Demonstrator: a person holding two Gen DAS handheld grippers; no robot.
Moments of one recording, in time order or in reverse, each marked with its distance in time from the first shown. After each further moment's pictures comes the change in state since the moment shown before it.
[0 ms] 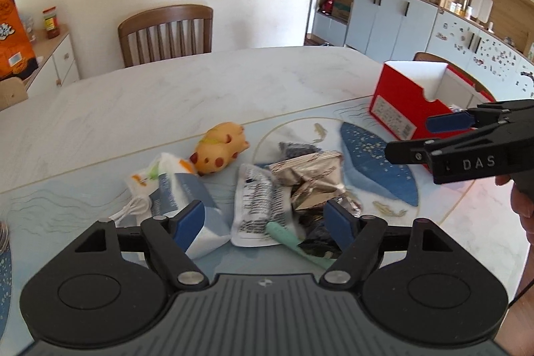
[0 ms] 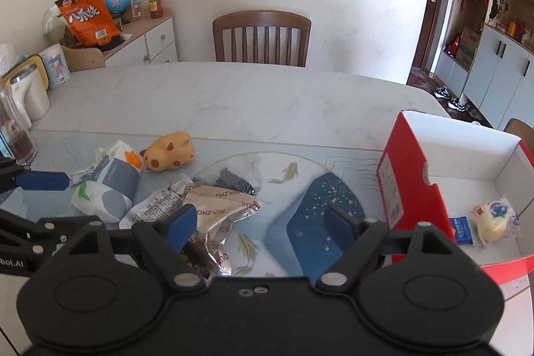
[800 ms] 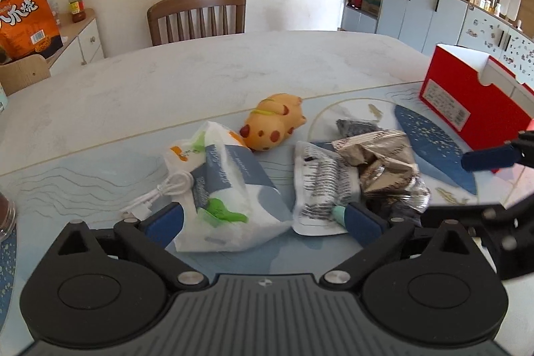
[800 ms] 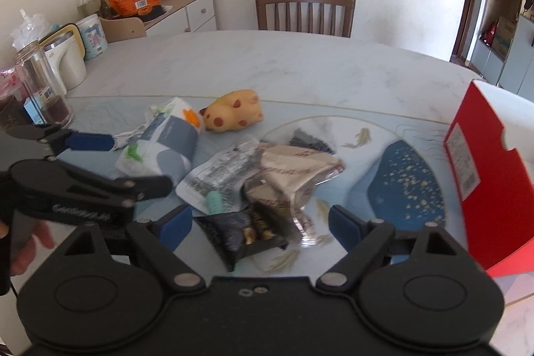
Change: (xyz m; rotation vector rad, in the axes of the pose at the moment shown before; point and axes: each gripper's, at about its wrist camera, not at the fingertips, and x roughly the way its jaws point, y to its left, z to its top) left arm 0.036 0.037 -0.024 -0.033 0.020 0.093; right arm 0.022 0.053 -0.027 -0.029 0.073 0.127
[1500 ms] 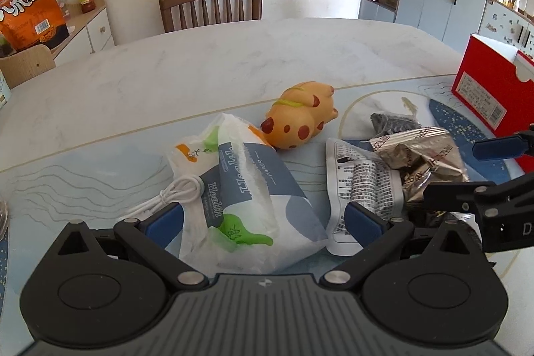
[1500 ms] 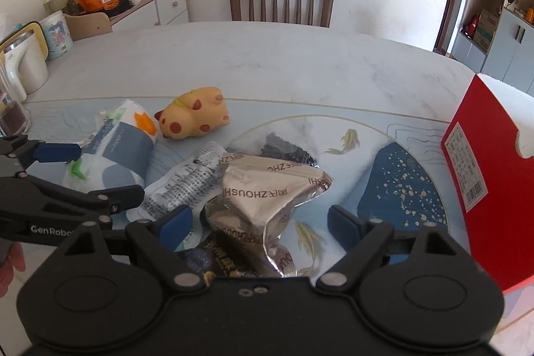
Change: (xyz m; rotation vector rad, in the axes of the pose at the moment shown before) left arm 0.041 0.009 0.004 -0.011 0.031 0.063; right arm 0.049 -0.016 0.012 0.032 0.016 -0.090
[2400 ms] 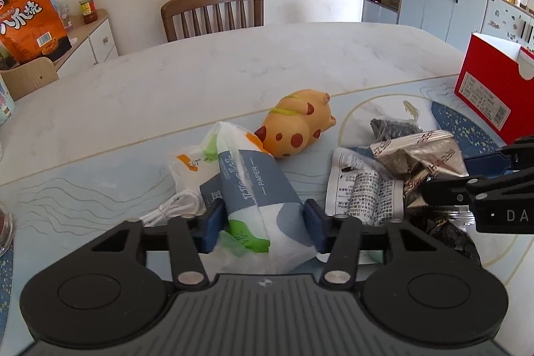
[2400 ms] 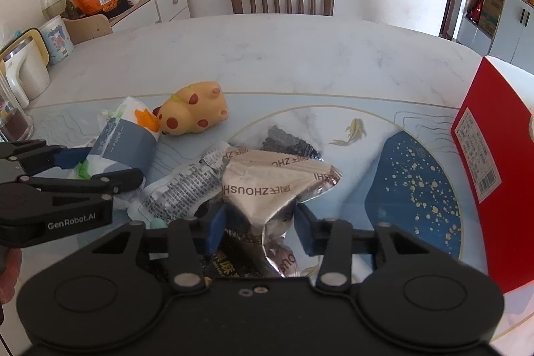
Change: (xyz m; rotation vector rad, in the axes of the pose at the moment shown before) left arm -0.001 -0.010 0.006 0.019 -0.022 0.031; right arm 0.004 -0.009 0.001 0.038 0.024 0.046
